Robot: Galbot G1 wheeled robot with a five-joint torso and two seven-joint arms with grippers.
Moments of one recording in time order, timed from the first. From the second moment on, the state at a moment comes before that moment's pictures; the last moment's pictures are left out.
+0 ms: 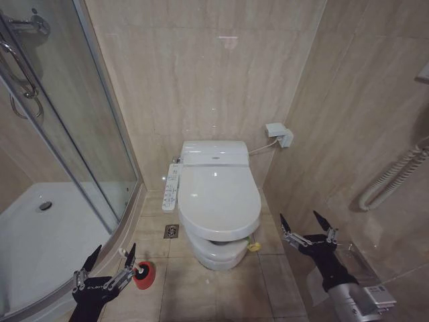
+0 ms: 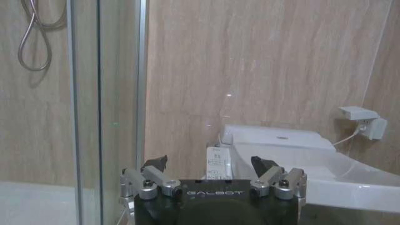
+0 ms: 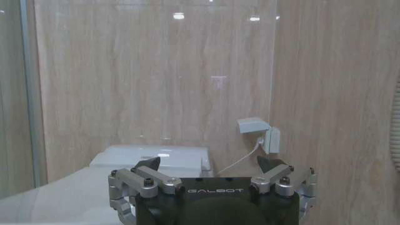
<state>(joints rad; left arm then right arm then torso) 2.11 -1.37 -0.72 -2.50 -0.34 -0.10 -0.01 -1.82 1.36 0.76 2.43 0.30 -0.04 -0.02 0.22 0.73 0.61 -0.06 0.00</state>
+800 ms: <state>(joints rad) 2.11 -1.37 -0.72 -2.50 -0.34 -0.10 -0.01 -1.98 1.42 0.71 2.50 0.26 -0.04 0.02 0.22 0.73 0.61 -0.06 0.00</state>
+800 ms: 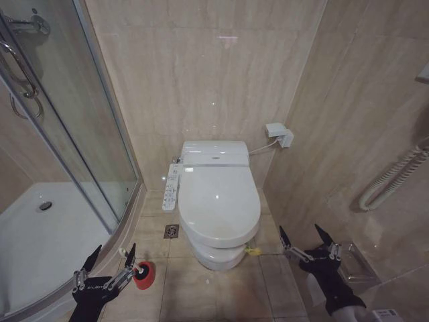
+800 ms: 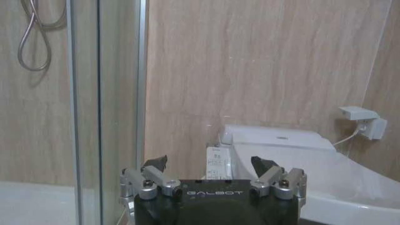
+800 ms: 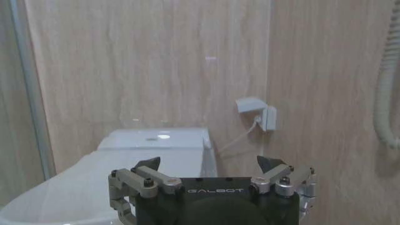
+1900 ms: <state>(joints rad) 2.11 -1.37 -0.72 -2.50 -0.34 -0.10 -0.01 -2.00 1.41 0.68 2.50 0.26 -0.14 0.12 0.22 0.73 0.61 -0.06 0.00</state>
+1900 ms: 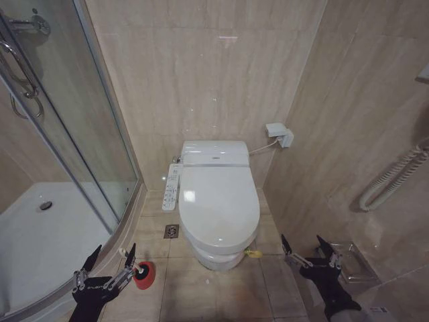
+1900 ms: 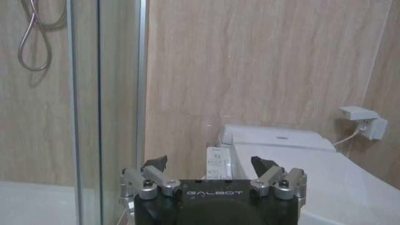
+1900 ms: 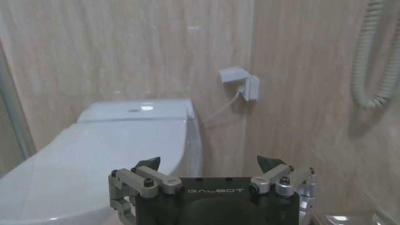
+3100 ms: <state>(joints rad) 2.11 -1.37 -0.72 -2.50 -0.34 -0.10 -0.01 -1.91 1.54 0.87 2.50 0.25 -0.11 -0.08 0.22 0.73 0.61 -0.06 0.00</state>
